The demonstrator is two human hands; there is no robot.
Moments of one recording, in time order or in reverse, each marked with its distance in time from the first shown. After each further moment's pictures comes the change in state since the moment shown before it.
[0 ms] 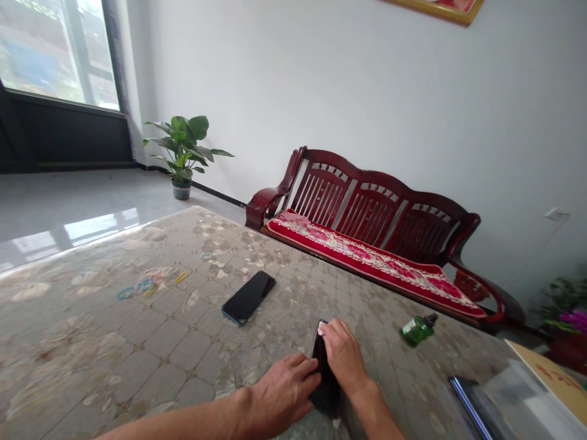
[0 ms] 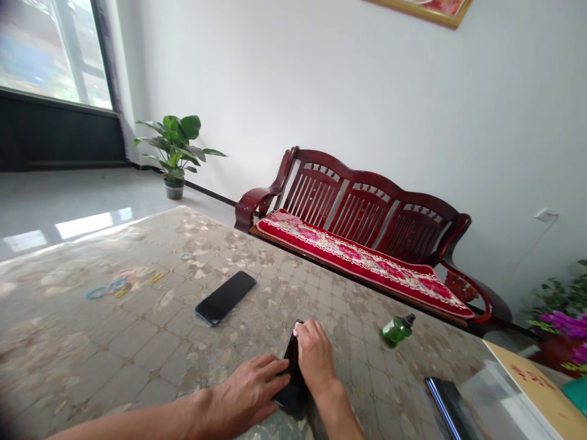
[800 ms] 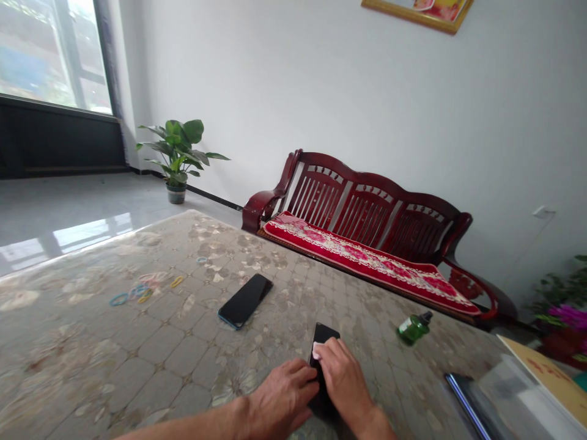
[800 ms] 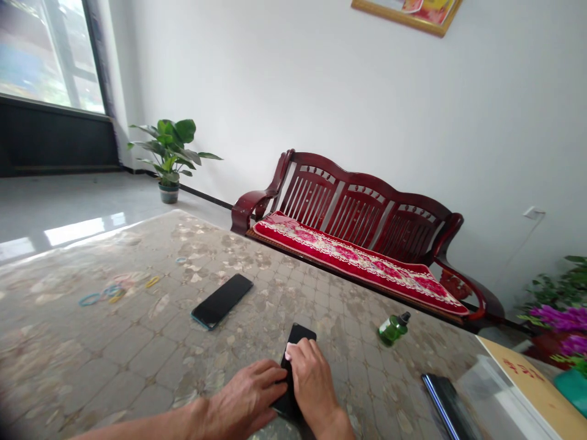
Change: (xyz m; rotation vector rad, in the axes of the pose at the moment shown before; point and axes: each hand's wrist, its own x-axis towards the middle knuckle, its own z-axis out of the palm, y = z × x) left_hand 0.000 0.001 0.005 -0.069 0.033 0.018; right_hand -0.030 -0.014 -0.016 0.111 -0.060 -0.038
